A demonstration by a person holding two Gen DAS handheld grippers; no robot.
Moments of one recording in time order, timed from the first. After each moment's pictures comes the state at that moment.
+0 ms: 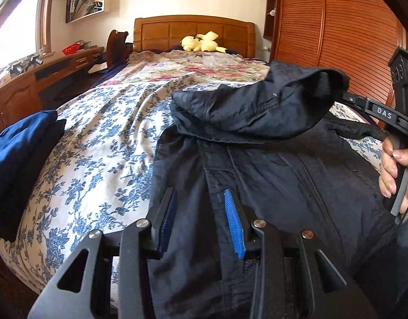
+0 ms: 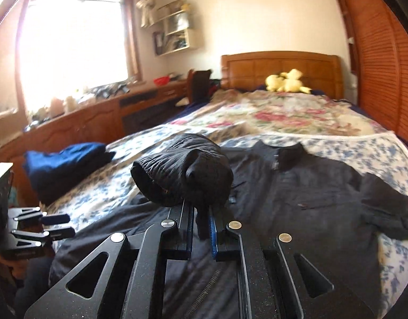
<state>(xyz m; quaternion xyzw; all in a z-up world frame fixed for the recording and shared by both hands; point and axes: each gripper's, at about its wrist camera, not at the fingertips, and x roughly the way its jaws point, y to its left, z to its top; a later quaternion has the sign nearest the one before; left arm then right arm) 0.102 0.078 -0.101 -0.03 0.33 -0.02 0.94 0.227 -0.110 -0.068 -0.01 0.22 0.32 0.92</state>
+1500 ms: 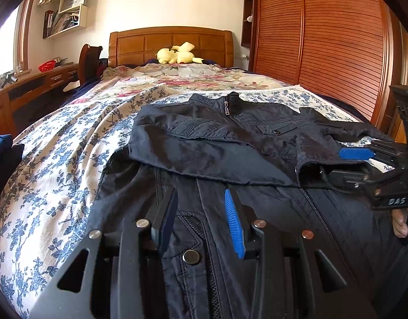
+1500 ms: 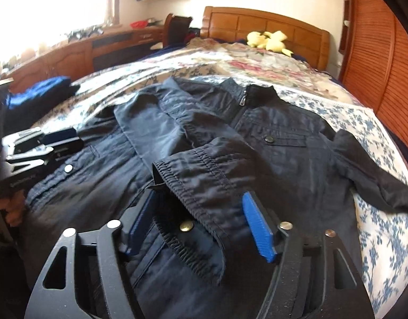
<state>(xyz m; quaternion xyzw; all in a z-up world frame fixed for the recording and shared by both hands) 0.181 0.033 -0.136 -0.01 0.29 -0.07 0.96 0.236 -0.116 -0.139 -0.14 0.33 0.24 0.90</state>
